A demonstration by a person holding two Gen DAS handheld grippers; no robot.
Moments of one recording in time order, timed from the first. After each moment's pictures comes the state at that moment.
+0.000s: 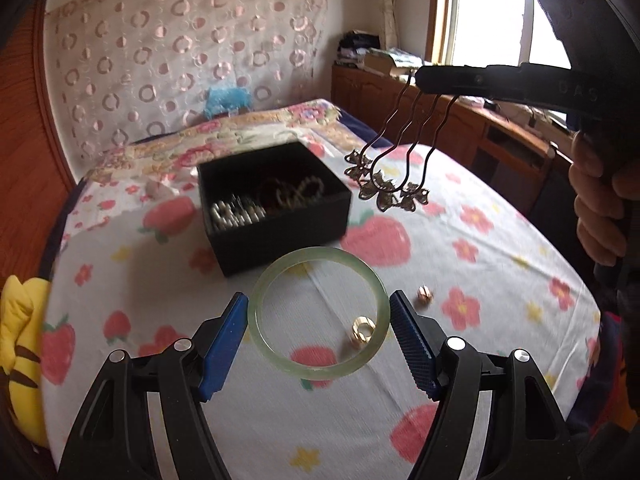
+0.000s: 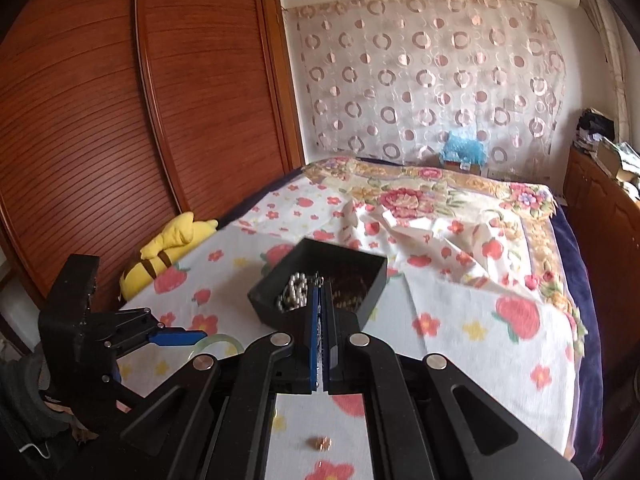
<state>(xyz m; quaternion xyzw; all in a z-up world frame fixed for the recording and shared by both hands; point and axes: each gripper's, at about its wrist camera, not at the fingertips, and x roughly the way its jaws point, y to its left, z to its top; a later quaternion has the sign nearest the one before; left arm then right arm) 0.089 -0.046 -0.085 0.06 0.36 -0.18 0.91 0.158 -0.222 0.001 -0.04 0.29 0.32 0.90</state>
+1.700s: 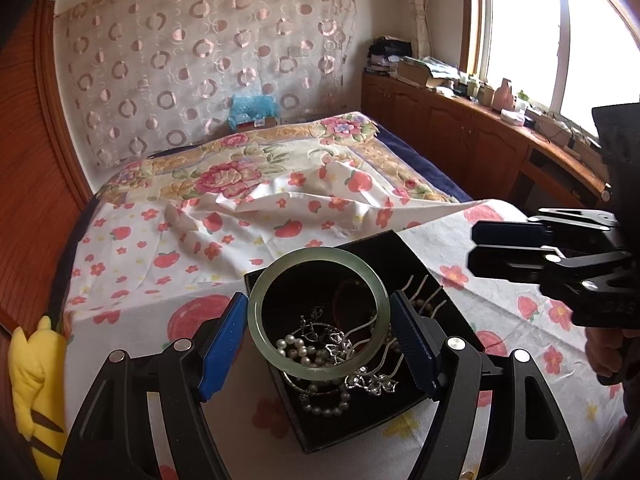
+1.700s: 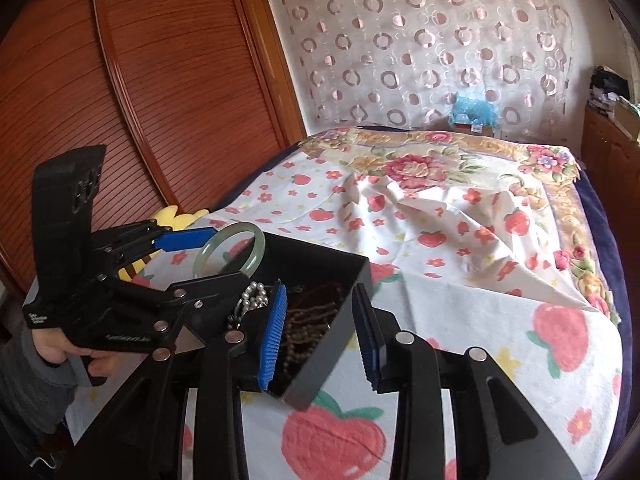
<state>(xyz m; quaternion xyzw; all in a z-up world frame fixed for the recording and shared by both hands) 0.239 -0.030 -0.075 0.07 0.36 -0.14 0.92 0.254 -0.212 -0.055 0.00 0.35 0.33 0.88</state>
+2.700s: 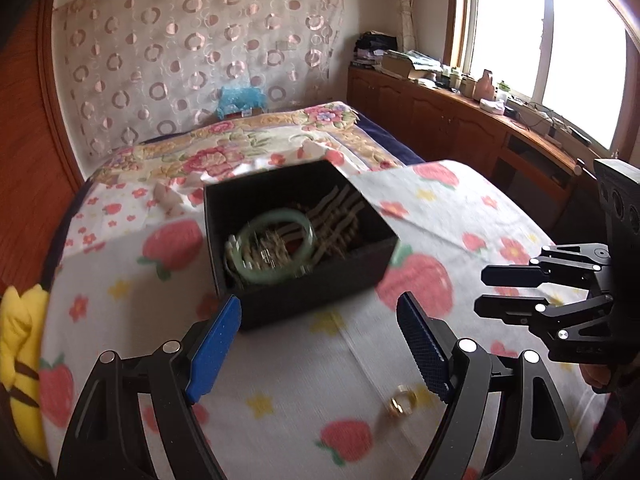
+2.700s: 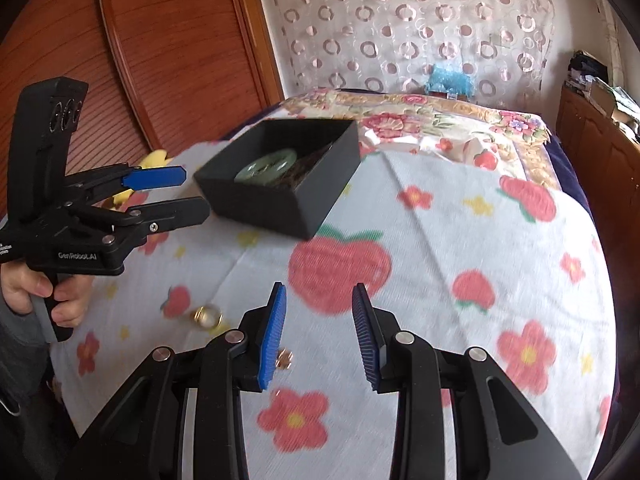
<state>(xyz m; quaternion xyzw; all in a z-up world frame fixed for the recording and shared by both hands) 0.139 -0.049 -0.096 0.05 0.37 -0.16 0.91 0.149 -0.242 -0.112 -0.04 0.40 0.29 0.87</state>
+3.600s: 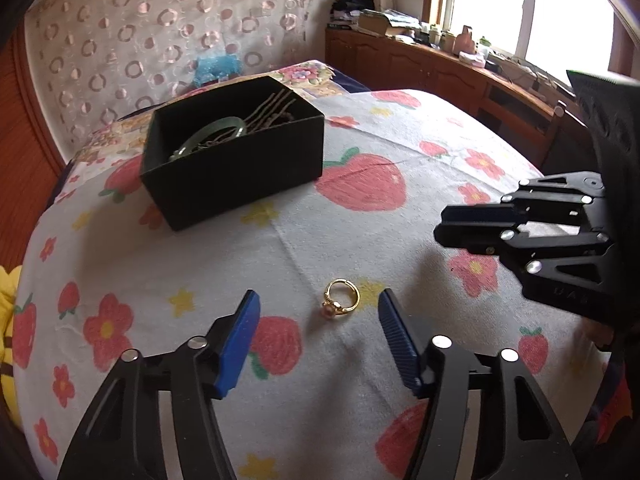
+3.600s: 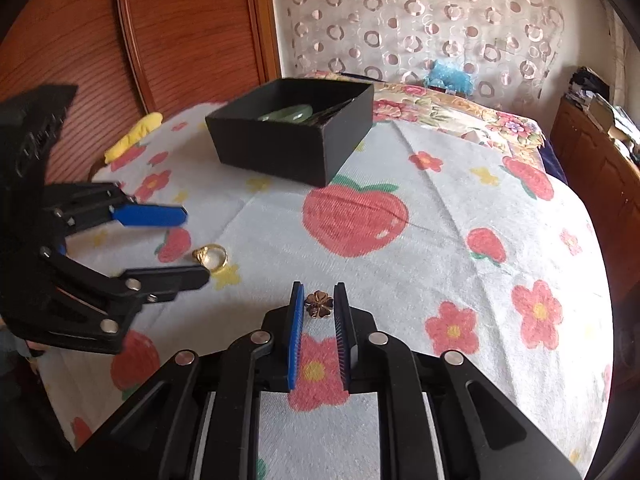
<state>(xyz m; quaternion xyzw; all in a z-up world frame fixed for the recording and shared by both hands) 0.097 -0.082 -0.138 0.09 0.43 -0.18 0.88 0.121 -0.231 -0.133 -0.09 0.41 0.27 0.87</state>
